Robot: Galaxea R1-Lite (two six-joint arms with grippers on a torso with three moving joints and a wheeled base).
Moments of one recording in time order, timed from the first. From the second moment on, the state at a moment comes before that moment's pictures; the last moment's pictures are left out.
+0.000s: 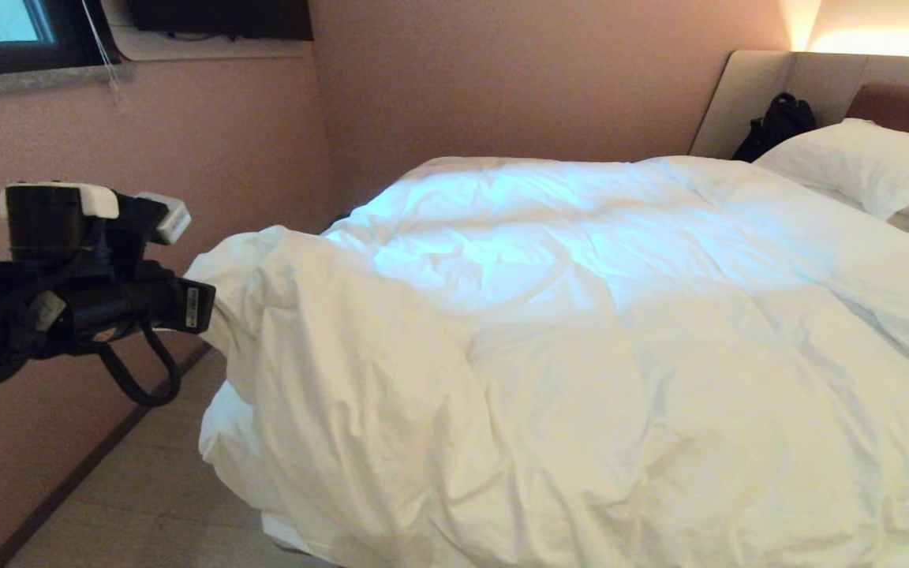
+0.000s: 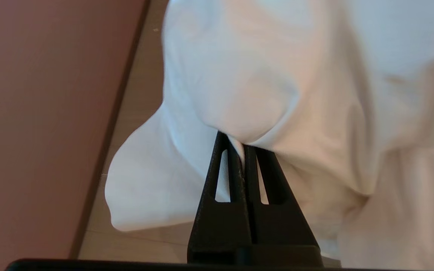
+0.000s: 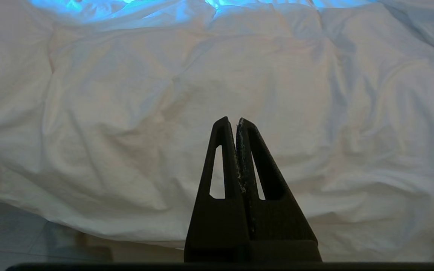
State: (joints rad) left arm 0.03 1.66 -0.98 -0.32 0.05 0.24; right arm 0.01 0.00 -0.02 0.04 -0.01 0.01
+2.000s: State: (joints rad) left arm 0.30 1.51 -0.88 -0.31 0.15 0.69; right arm 0.01 0.00 -0.02 0.04 -0.01 0.01
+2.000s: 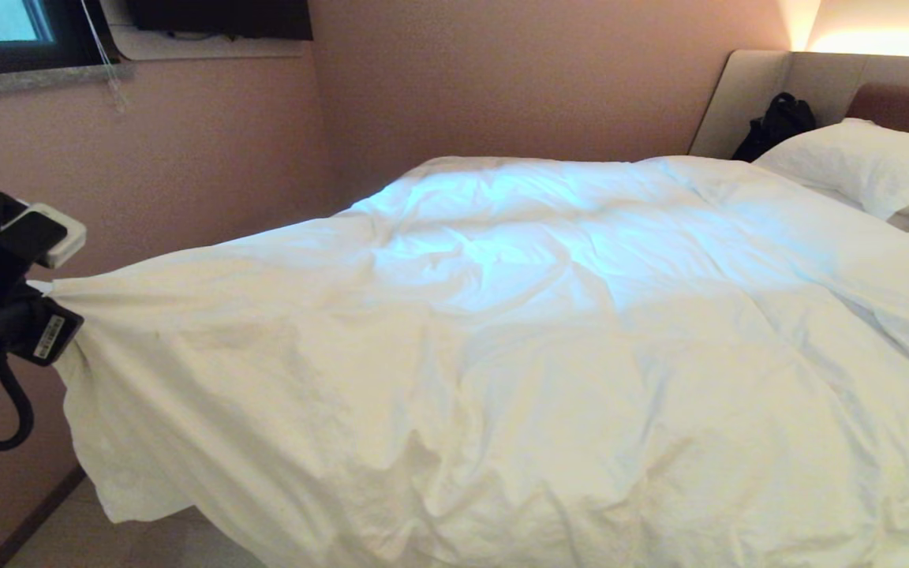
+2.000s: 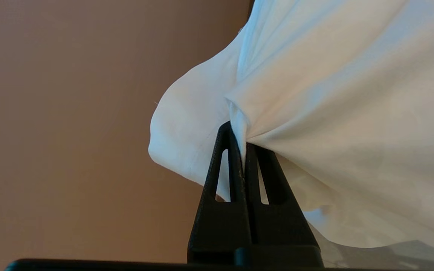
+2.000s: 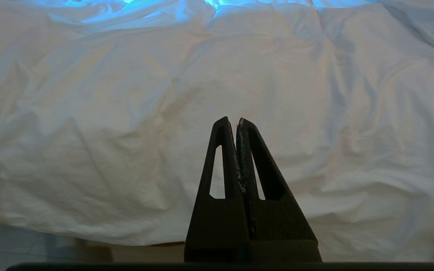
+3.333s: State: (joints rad) left arm 0.43 1.63 -0.92 -0.32 0.20 0.78; right arm 0.01 0.00 -0.02 0.04 -0.01 0.01
